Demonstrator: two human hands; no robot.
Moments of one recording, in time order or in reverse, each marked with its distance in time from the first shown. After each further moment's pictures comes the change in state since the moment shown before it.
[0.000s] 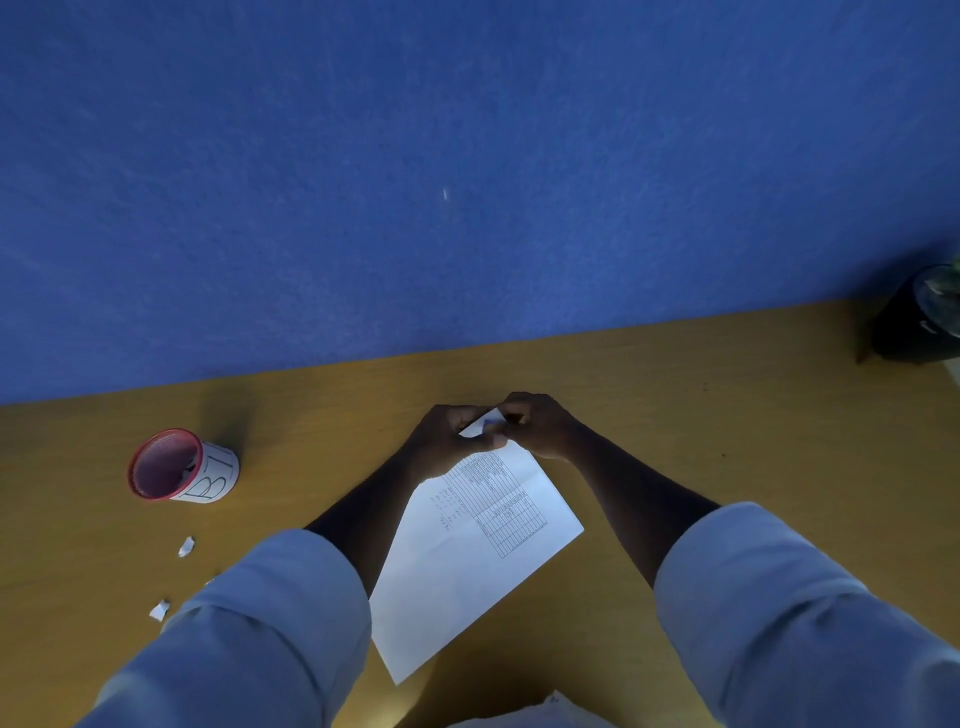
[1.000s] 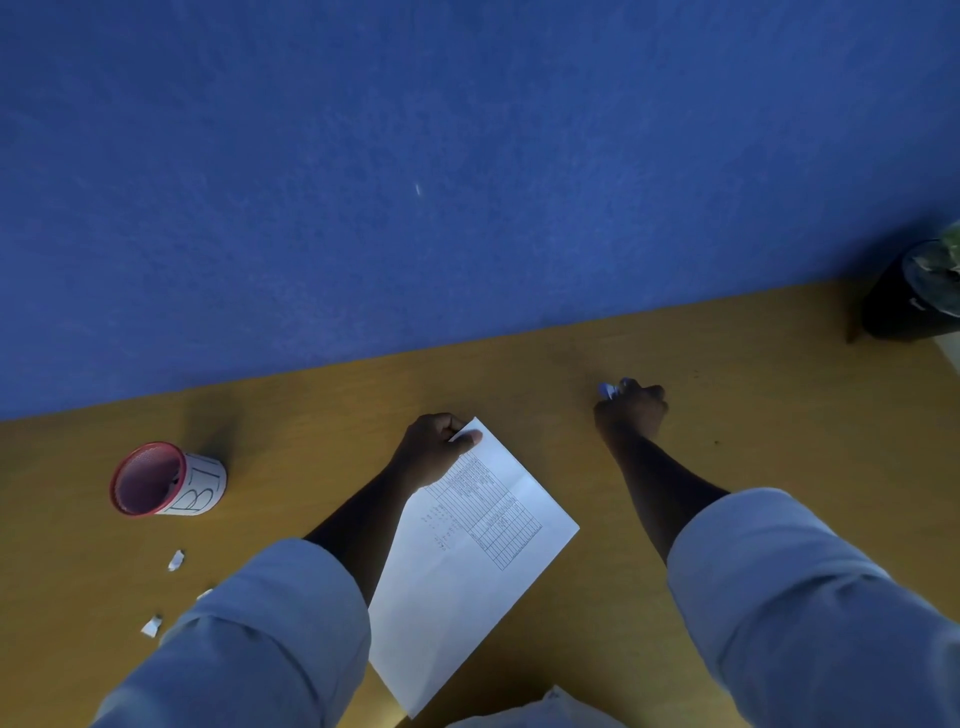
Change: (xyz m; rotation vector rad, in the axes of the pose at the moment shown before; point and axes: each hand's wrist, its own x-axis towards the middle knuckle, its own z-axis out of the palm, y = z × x) left_hand 0.006 -0.019 0.010 0.120 0.125 -0.273; right_hand -0.022 0.074 -0.037 -0.068 0.748 0.717
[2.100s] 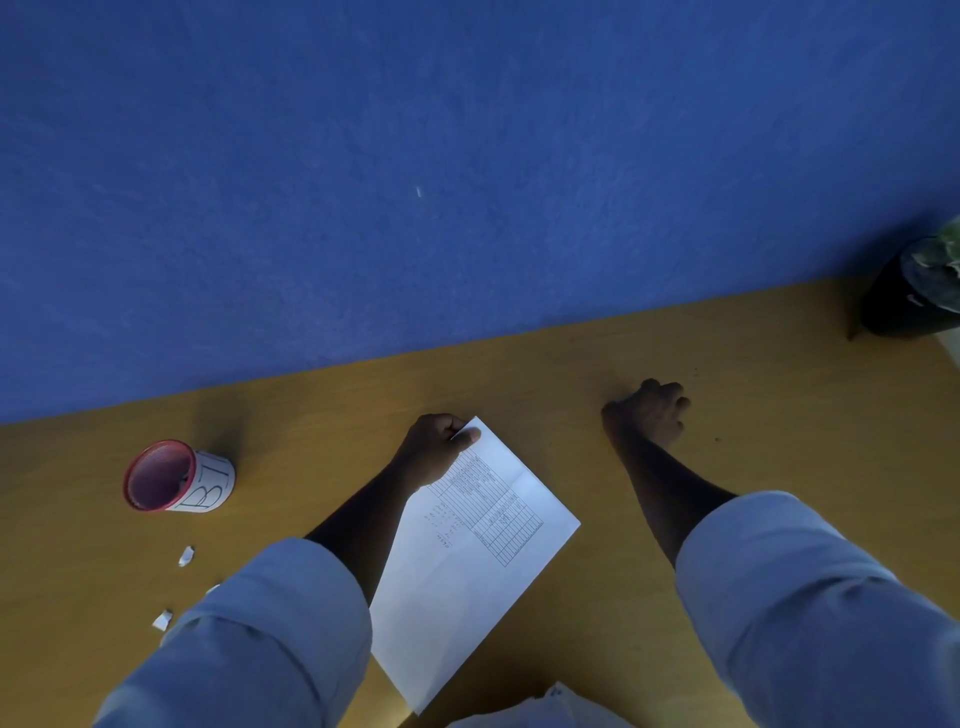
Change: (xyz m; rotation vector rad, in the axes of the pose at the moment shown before) left_hand -0.013 0.009 -0.003 -0.016 -0.012 -0.015; right_hand -0.015 -0.001 -0.020 -0.173 0.094 0.073
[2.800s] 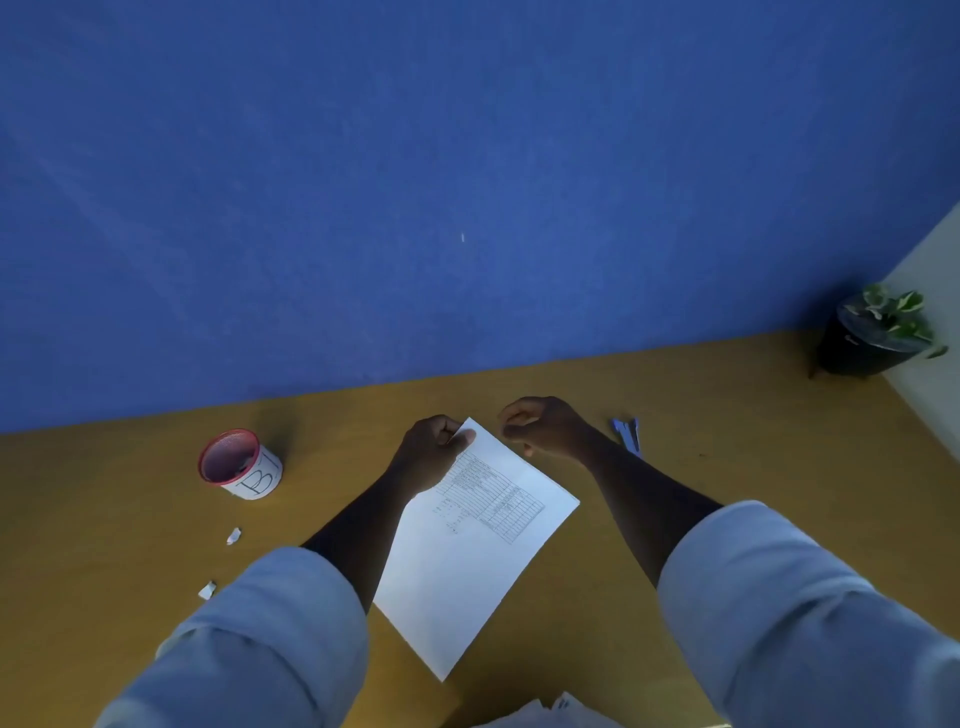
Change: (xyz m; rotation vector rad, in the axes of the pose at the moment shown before) left_hand -0.097 0.021 -0.032 0.030 0.172 0.143; right_hand -0.113 -0.039 -0.060 0.432 -0.757 -0.668
